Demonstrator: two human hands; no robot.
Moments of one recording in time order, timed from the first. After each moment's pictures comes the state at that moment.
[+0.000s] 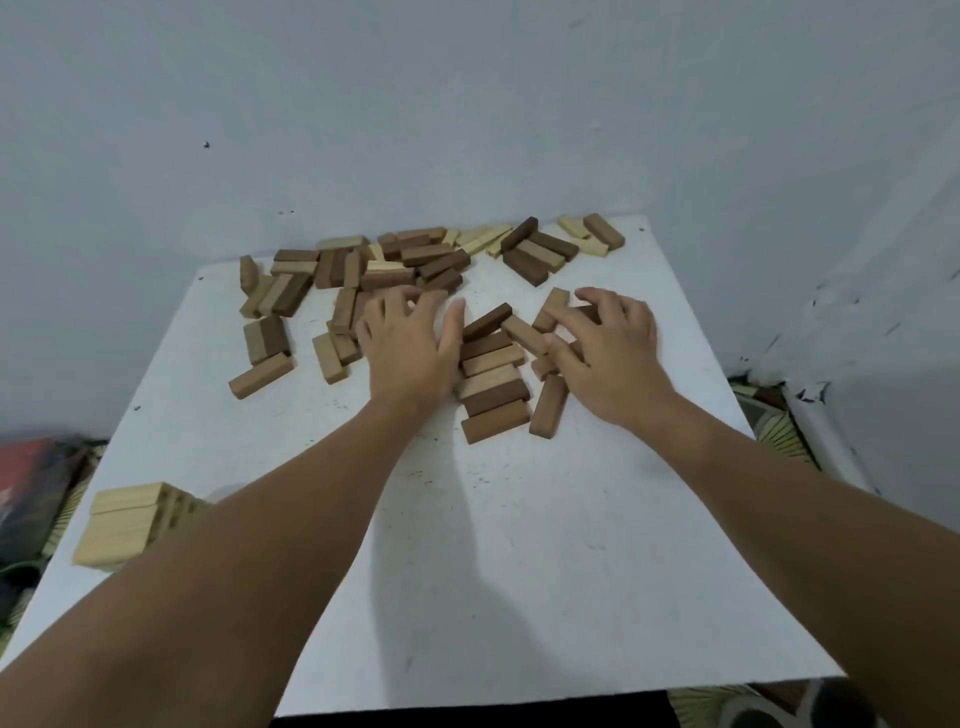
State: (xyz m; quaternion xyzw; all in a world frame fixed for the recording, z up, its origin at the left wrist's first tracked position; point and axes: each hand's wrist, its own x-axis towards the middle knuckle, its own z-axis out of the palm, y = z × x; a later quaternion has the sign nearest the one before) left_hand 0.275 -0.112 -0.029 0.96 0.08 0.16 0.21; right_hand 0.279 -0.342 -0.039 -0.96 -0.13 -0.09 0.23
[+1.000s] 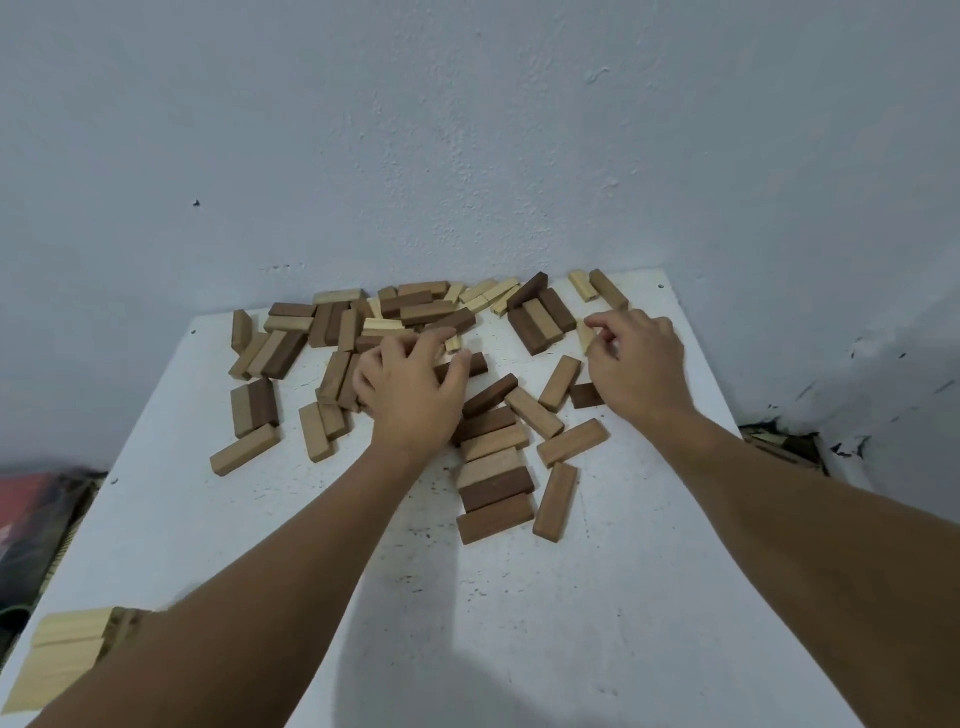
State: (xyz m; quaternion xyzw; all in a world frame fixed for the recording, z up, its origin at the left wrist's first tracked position) left_hand 0.317 -0.117 -0.018 0.95 0.13 0.14 0.25; right_hand 0.377 -0.349 -0.042 -0.93 -0.03 -0.11 0.34
